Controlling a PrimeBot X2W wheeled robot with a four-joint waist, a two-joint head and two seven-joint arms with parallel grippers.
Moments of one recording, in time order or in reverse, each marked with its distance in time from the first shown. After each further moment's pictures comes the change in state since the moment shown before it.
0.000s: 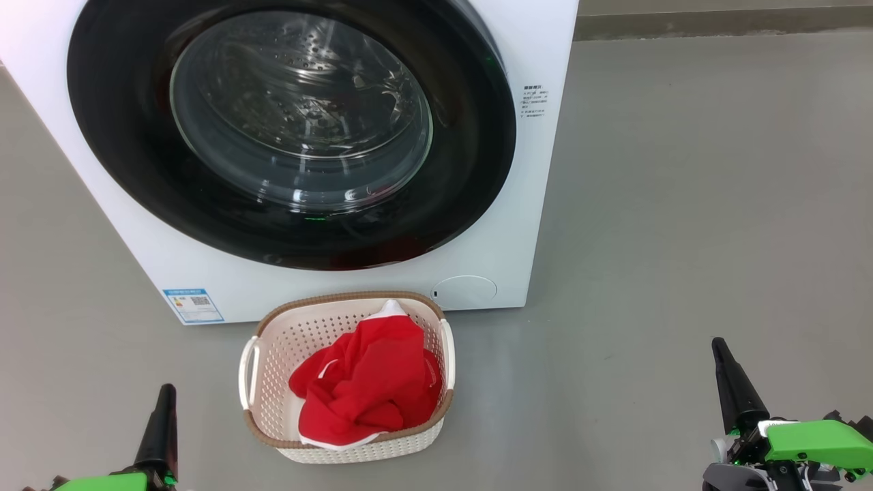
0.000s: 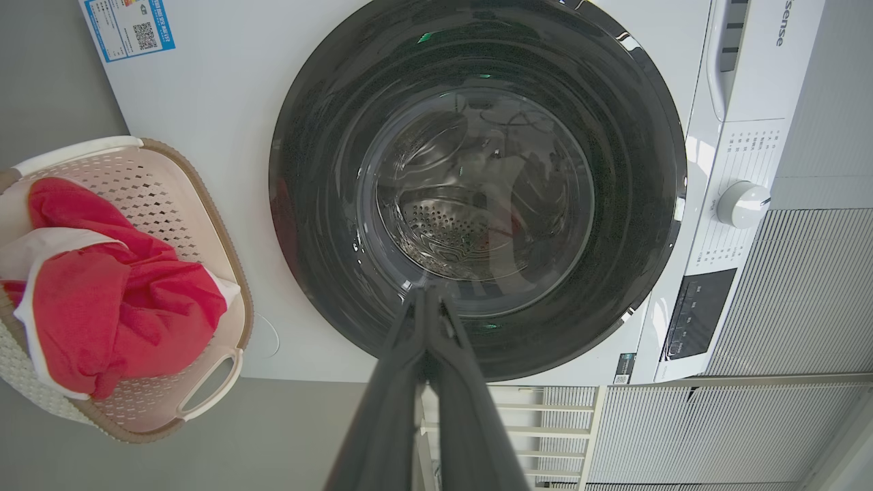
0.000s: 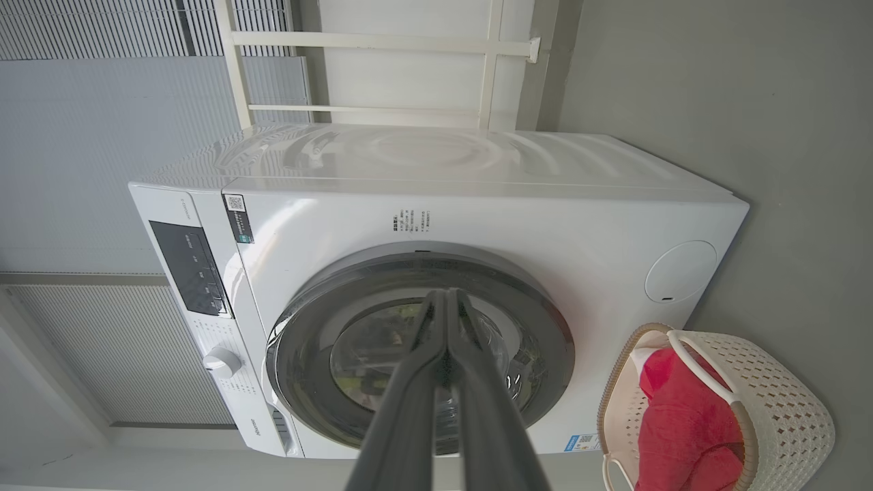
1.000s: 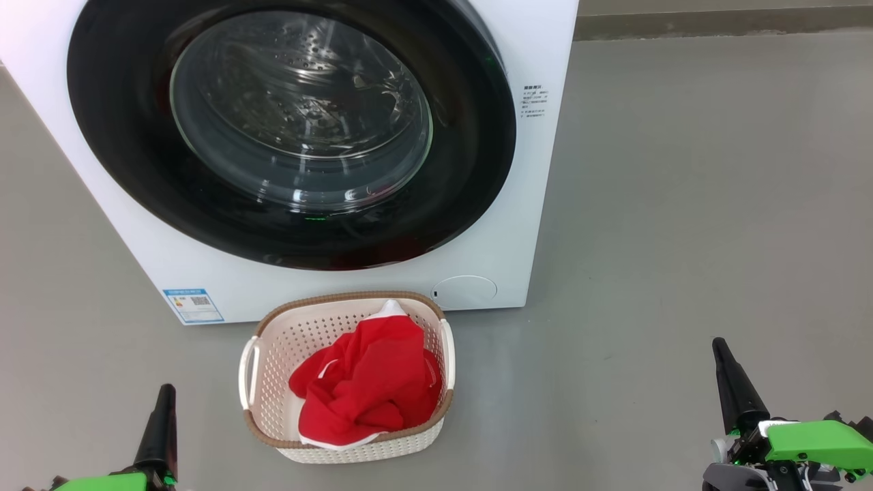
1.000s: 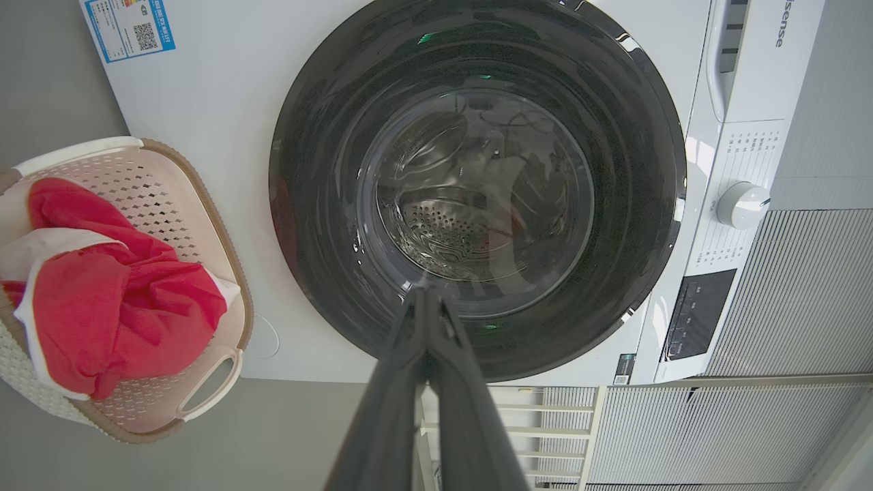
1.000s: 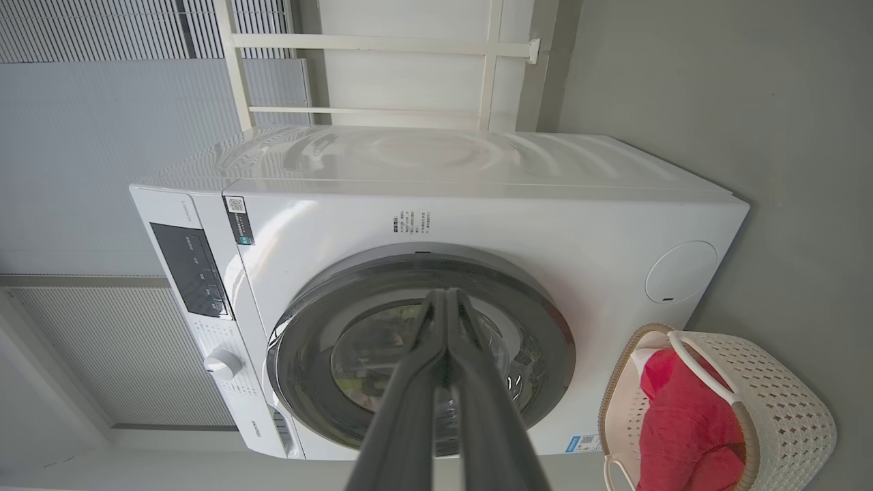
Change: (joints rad) left arm 0.000 0.000 0.001 0.000 0.000 0.000 0.000; right arm 0.000 0.003 -0.004 0.000 0.000 0.000 0.000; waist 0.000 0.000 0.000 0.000
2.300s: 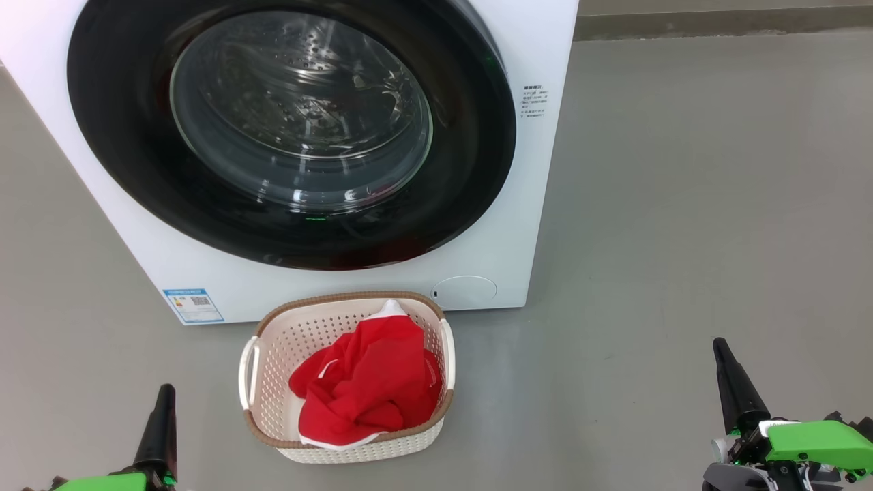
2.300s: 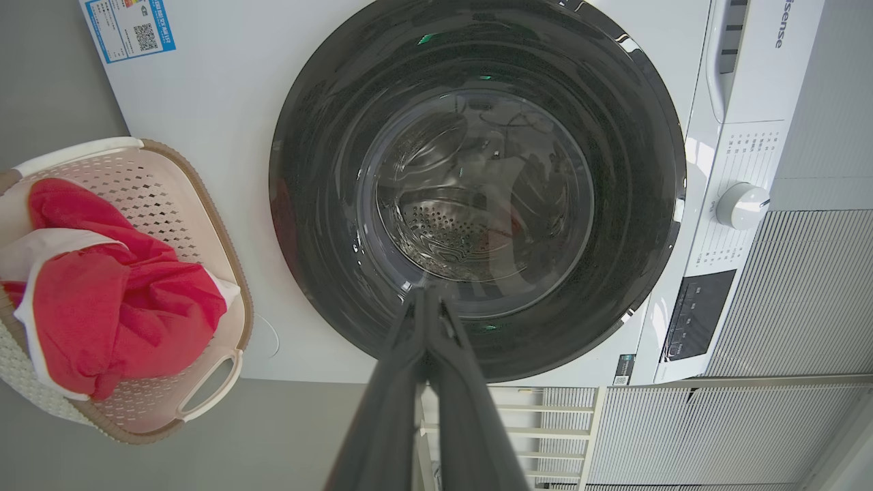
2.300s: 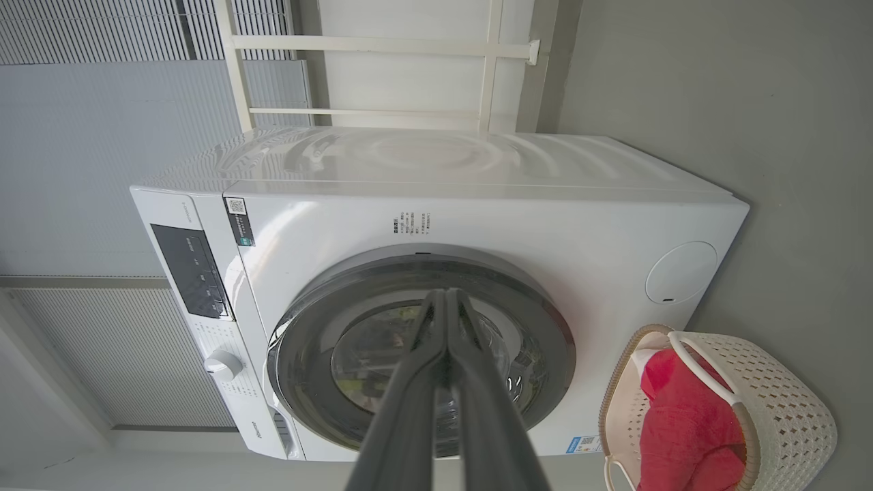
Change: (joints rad) left arm 0.000 0.000 0.001 0.000 0.000 0.000 0.000; right arm 0.000 0.001 -0.003 0.000 0.000 0.000 0.000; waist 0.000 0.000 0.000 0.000
